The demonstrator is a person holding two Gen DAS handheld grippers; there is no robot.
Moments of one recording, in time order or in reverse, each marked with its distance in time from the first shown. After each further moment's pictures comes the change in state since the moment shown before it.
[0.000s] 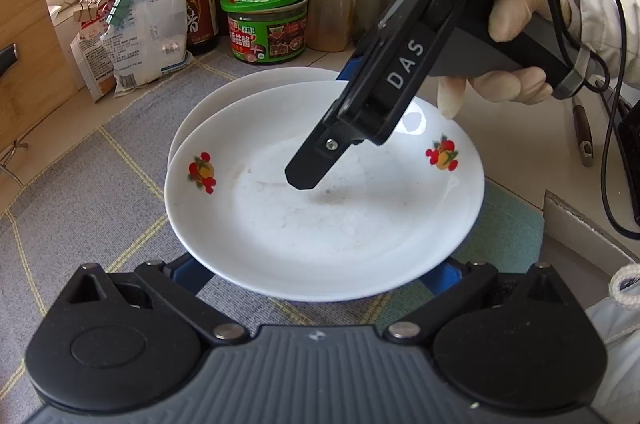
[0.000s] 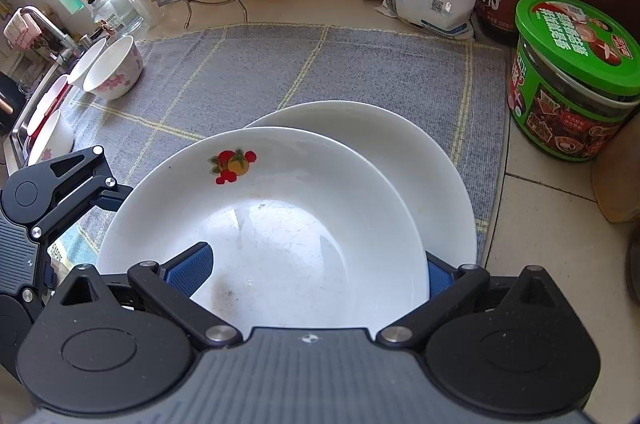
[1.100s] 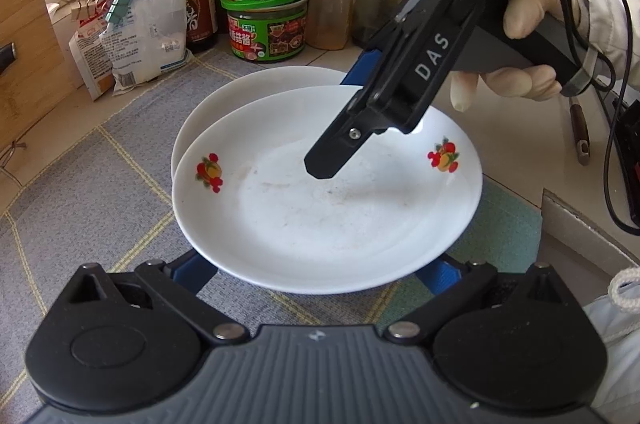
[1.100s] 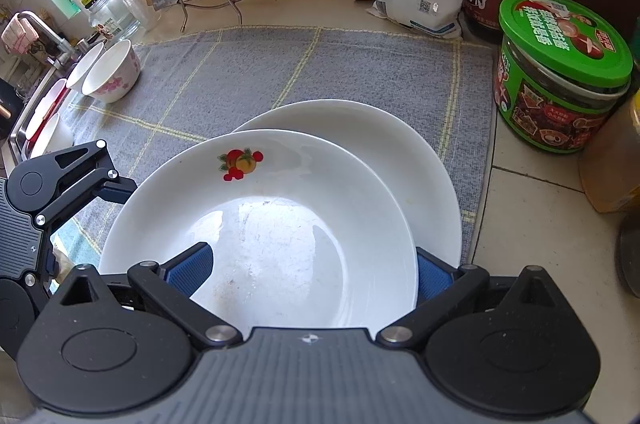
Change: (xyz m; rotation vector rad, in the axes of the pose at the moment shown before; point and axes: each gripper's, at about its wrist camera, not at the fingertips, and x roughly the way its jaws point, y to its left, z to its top) left arm 0.001 0.004 0.002 -0.006 0.012 -0.009; right arm -0.009 -0.003 -0.005 0.013 -0.010 -0.013
